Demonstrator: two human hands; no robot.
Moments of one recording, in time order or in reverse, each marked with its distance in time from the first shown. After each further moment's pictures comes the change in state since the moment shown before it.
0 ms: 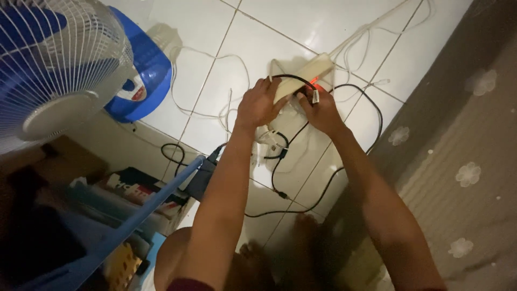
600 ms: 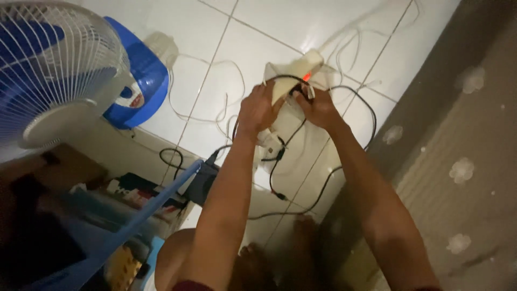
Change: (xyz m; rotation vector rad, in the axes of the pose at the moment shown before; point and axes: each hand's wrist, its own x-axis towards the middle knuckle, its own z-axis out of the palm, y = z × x) left_hand 0.000 0.012 0.003 0.032 -0.050 -0.114; right_hand -0.001 0.029 -0.002 0.009 -0.166 0.295
